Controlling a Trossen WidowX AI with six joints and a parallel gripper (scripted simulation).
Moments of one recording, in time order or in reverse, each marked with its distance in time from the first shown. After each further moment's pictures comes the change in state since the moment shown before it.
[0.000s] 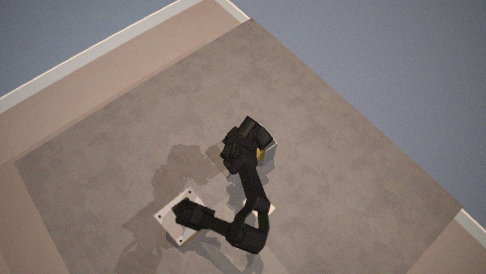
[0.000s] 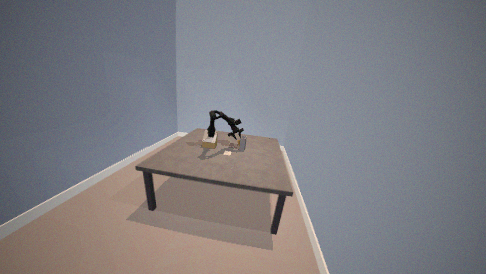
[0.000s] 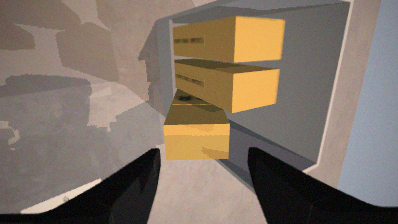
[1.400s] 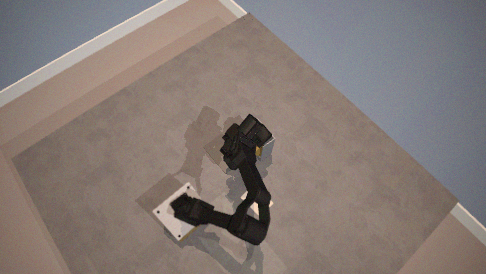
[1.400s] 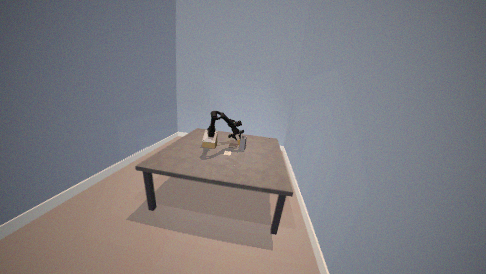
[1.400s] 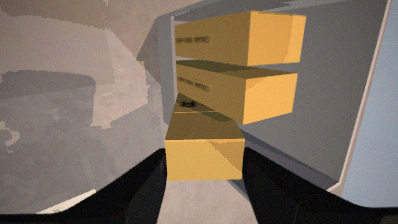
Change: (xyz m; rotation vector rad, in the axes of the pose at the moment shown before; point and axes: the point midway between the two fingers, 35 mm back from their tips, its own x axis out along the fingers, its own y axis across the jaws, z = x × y) arm 0.019 0.003 0.000 -0.006 0.001 0.005
